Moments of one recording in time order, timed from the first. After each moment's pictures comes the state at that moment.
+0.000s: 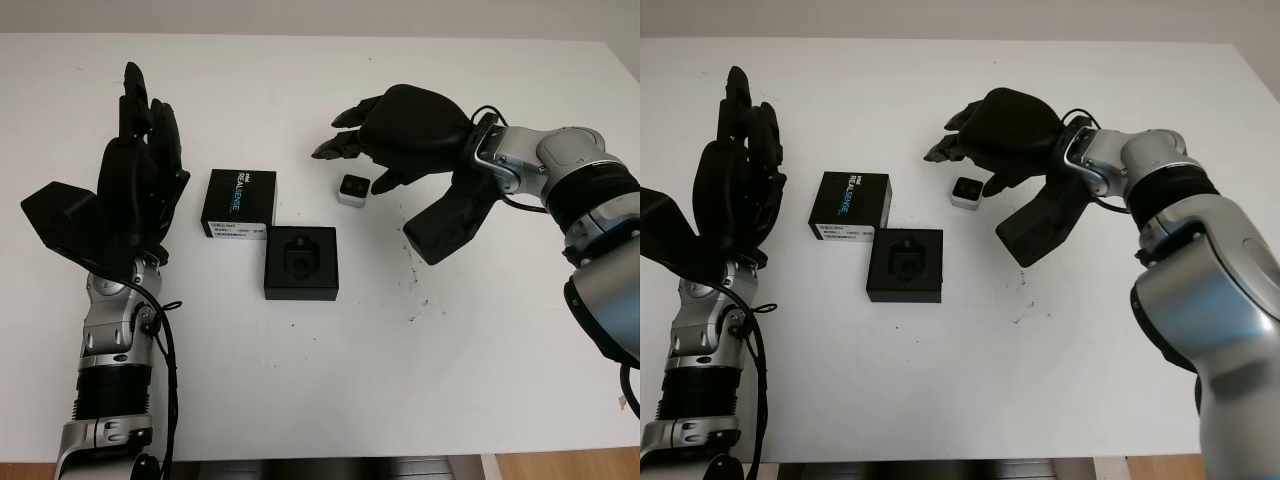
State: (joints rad) left arm -0.47 0.21 0.24 0.20 -0.24 -0.07 -0.13; right arm -1.36 -0.56 0.79 1.26 -1.08 -0.80 -0.45
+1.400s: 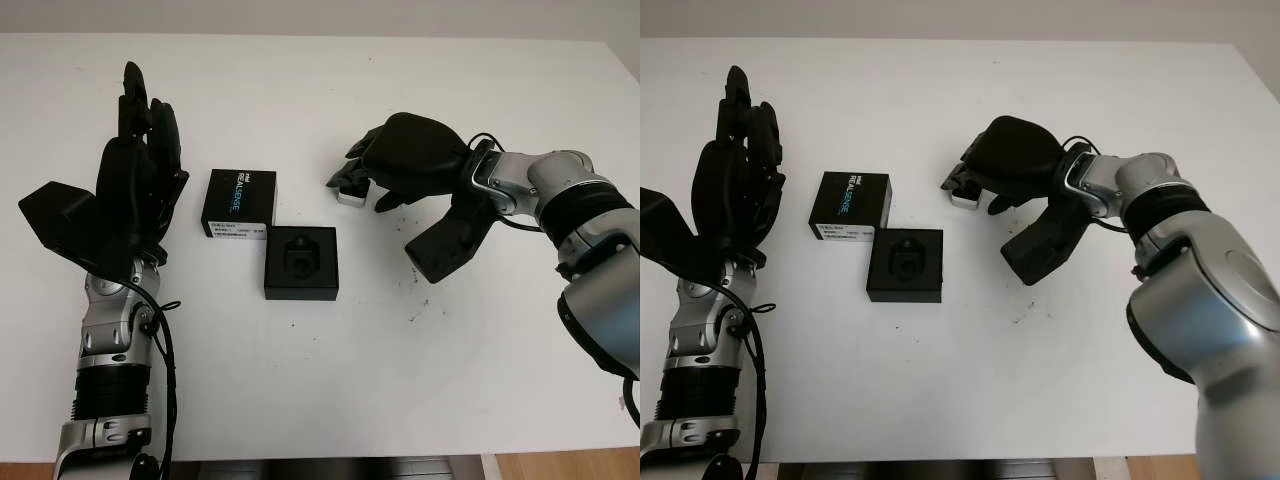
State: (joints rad) left arm -0.47 0.22 0.25 0.20 -0.24 -0.07 -0.14; right arm -1.31 -0.55 0.86 1.29 -1.11 -0.76 -0.53
